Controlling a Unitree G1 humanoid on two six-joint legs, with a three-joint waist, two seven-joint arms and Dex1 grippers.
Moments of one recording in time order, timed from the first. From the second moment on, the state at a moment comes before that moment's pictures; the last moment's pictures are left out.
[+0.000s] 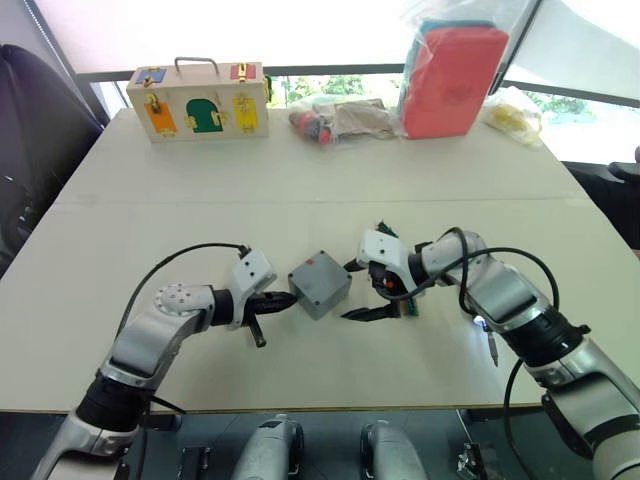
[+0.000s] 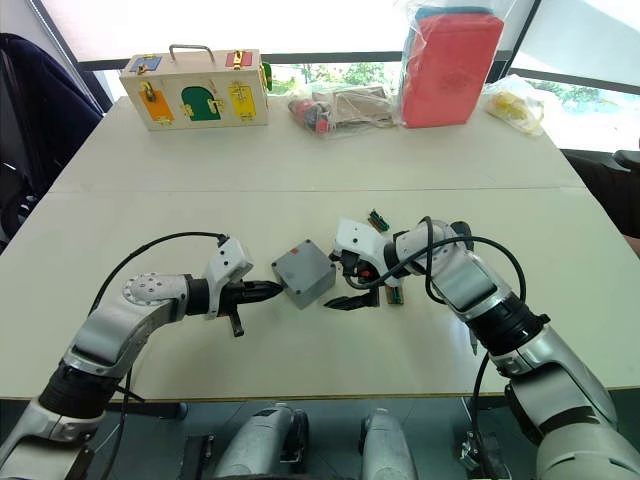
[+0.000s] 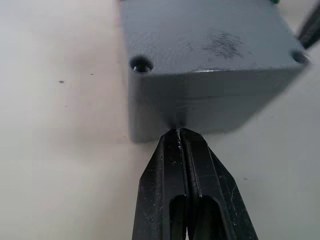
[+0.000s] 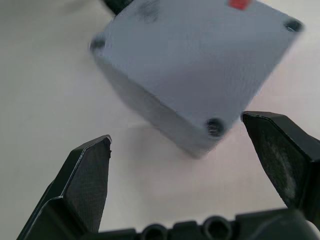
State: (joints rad) left arm -0.37 0.58 -0.18 -0.18 -0.27 0.65 -0.86; right arm -0.68 -0.69 0.46 -0.10 0.15 0.56 1.14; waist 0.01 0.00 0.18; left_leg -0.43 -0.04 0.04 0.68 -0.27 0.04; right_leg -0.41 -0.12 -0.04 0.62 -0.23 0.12
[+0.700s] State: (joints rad) left arm -0.43 0.58 -0.18 -0.12 -0.25 0.59 -0.91; right arm -0.58 -0.70 0.37 -0.31 0.20 0.79 1.05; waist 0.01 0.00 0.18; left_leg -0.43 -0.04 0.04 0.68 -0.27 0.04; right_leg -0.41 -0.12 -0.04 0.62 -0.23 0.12
